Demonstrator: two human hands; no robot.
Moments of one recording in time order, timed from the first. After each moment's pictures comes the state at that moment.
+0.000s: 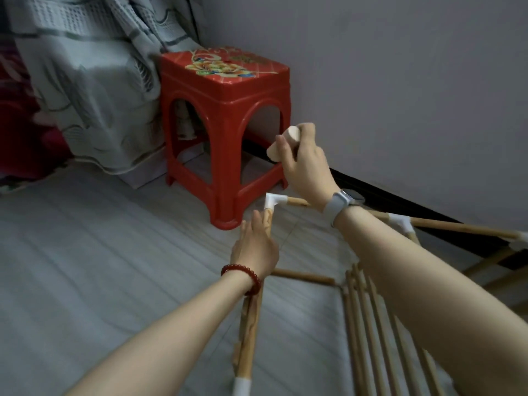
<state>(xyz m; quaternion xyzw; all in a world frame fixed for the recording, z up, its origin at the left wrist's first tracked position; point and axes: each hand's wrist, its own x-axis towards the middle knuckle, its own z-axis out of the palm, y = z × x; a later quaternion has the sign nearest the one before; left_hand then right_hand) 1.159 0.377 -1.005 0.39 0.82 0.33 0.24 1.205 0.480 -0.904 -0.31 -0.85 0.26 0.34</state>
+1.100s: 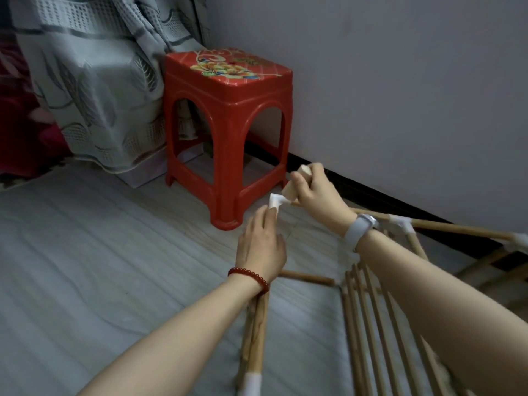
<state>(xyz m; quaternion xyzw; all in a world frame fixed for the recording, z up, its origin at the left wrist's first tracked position) 1.152 0.371 -1.017 0.50 0.79 0.35 0.09 1.223 0.476 -0.935 -0.37 -0.85 0.33 0.21</state>
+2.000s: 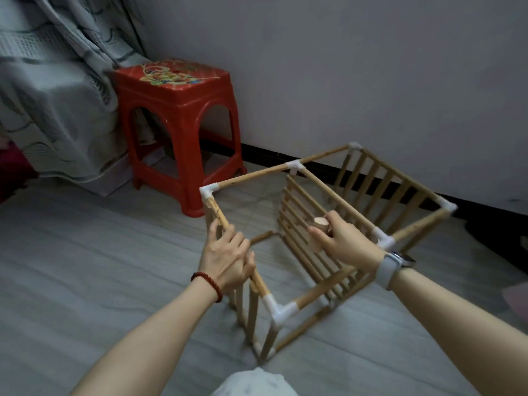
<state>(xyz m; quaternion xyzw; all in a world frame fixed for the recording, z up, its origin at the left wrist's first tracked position) 1.211 0.253 -1.007 0.70 0.70 0.04 -0.12 1.430 0.353 -0.935 -0.49 -0.82 0.27 0.09</state>
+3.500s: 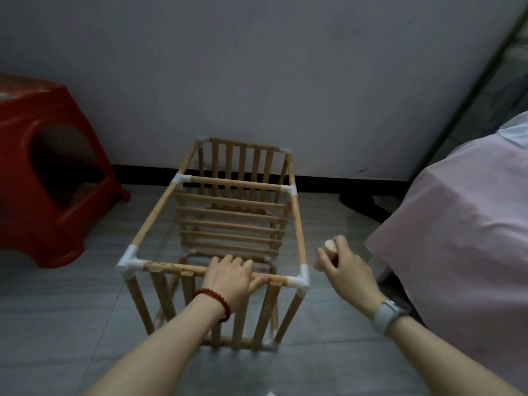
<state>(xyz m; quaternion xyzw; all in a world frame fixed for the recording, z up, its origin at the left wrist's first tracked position) 1.426 0.313 -1.002 0.82 0.57 -0.04 0.05 1.644 0.290 -0.955 -0.70 -0.66 0.14 0.22</state>
